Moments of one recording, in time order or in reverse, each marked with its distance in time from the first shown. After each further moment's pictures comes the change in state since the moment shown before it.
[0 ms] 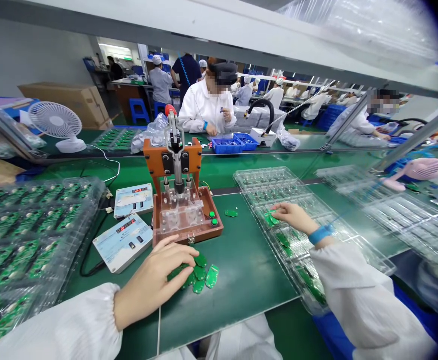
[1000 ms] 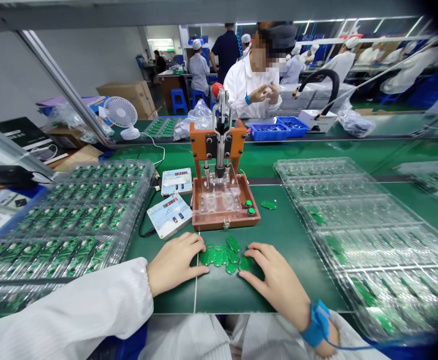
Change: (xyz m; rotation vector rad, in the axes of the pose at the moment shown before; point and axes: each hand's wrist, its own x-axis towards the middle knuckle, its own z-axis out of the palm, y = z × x) left_hand -0.043 -0.011 -0.004 0.291 -0.364 -0.387; right_hand -0.147 -0.131 0.146 -0.100 -0.167 -0.489
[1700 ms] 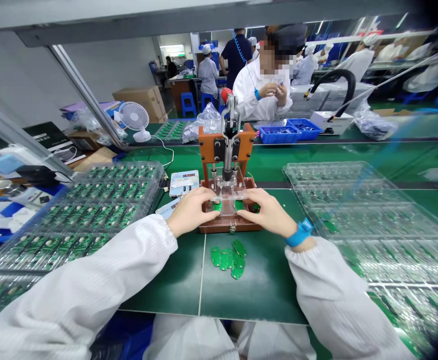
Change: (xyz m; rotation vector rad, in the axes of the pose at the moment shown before) left_hand 0.080 -0.031 -0.054 -0.214 0.457 0.041; right_hand 0.149 0.034 -0.043 0.159 0.177 -0.344
